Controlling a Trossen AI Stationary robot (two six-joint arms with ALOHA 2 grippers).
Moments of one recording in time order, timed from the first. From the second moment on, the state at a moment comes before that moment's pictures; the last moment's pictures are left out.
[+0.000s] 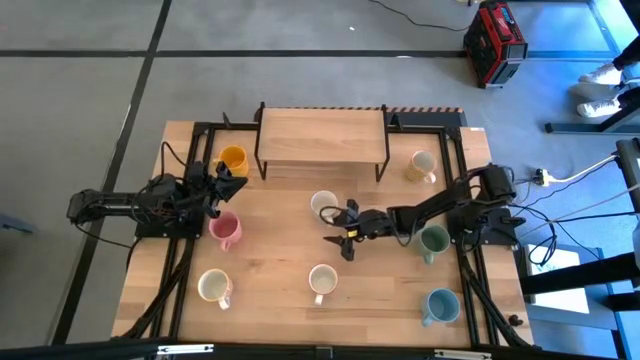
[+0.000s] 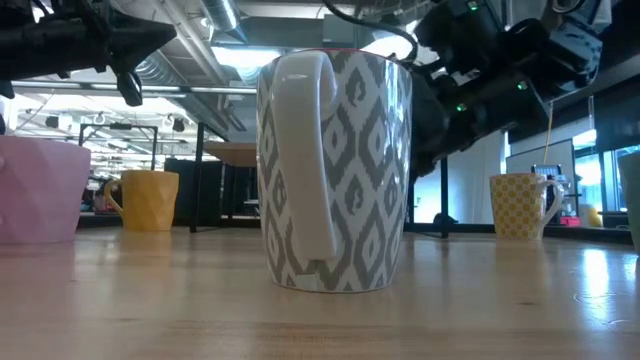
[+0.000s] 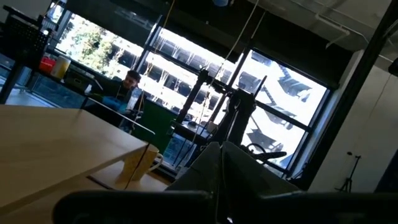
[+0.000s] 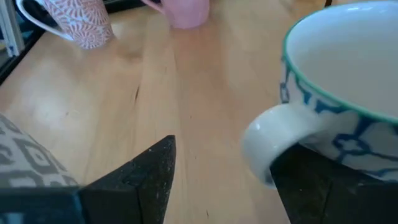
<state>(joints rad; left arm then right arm) 0.07 0.14 0.02 0.48 -0.14 -0.47 0.16 1.82 0.69 0.68 0.17 0.27</state>
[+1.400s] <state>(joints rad) 0.07 0.14 0.02 0.49 -0.14 -0.47 0.16 1.99 0.82 0.83 0.24 0.11</state>
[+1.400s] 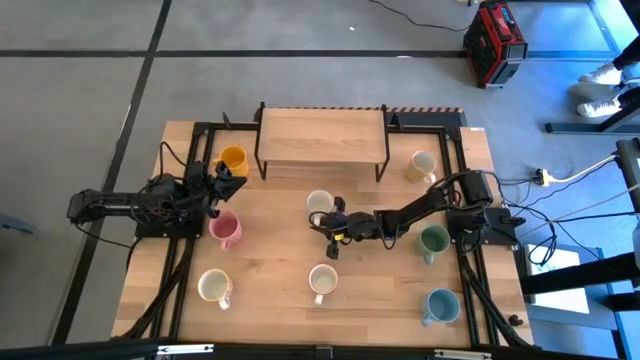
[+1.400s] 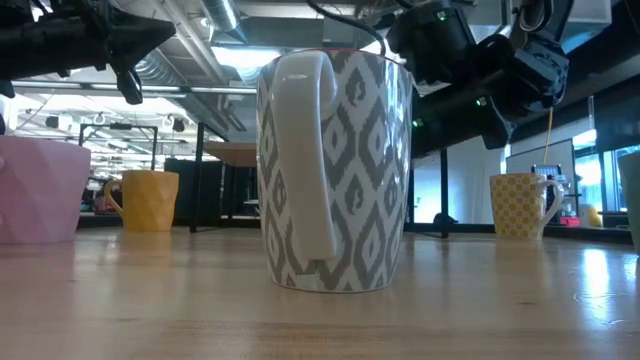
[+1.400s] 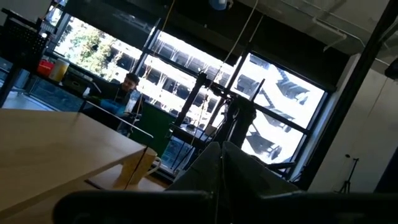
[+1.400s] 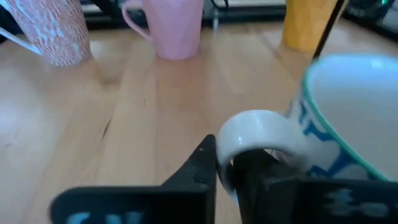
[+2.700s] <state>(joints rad) 0.07 0.14 0.02 0.49 -0.36 -0.51 -0.07 1.27 0.88 0.12 0.03 -0.10</state>
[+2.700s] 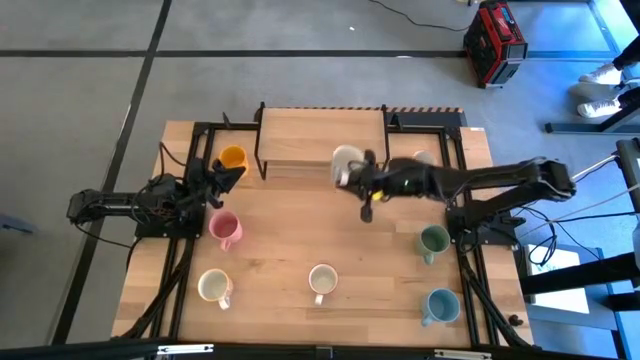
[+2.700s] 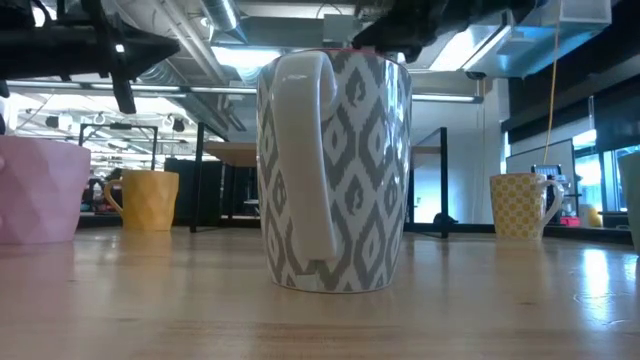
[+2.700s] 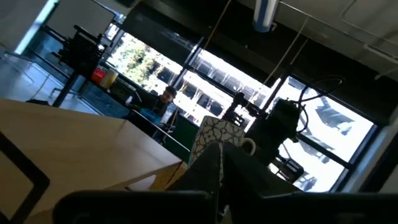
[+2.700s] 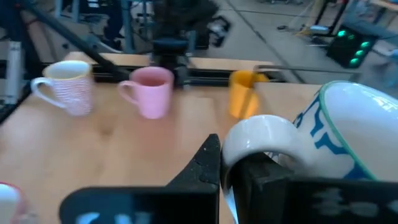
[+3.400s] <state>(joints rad) 0.07 0.14 0.02 0.49 -0.45 -0.46 -0.64 1.26 0.94 0.01 -0.37 -0.40</state>
